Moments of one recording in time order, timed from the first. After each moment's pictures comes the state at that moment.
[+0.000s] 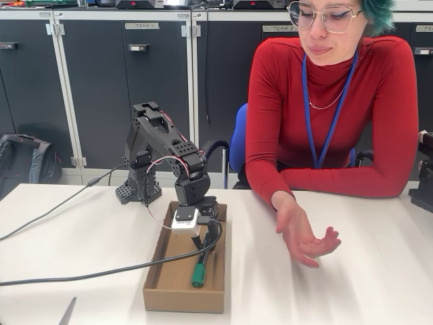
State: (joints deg) arm -43.9 76.8 97.3 52.4 -40.5
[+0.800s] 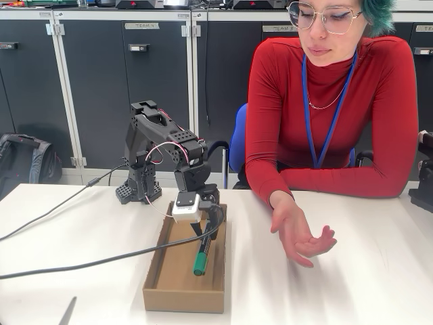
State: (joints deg) arm -42.5 81.7 87.5 63.0 -43.4
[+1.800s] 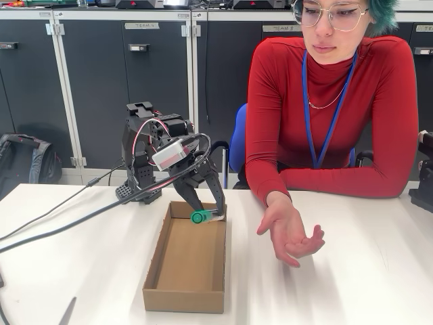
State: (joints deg) arm -35.3 78.1 66.7 41.6 -51.9
